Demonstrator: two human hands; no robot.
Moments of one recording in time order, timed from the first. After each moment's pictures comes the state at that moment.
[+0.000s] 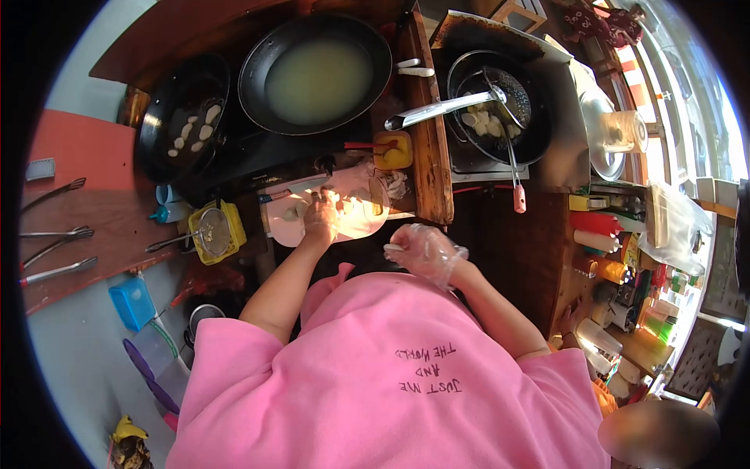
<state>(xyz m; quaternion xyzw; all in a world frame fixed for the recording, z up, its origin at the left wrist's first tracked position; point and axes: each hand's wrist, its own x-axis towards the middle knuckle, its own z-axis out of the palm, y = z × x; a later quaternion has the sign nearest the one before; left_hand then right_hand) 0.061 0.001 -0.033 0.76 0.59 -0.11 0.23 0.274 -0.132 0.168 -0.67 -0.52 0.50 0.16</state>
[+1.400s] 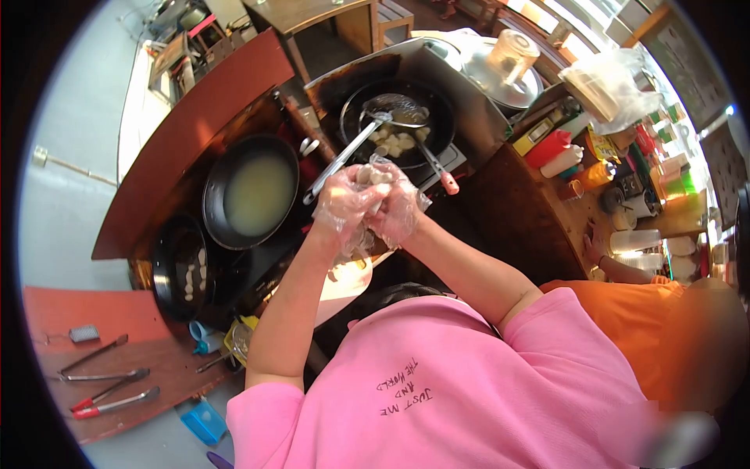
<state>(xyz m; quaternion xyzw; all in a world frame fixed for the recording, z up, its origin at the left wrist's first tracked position) 0.247 0.007 0.245 0.60 0.18 0.11 0.77 0.343 -0.081 0.191 -0.12 0.03 0.64 0.75</state>
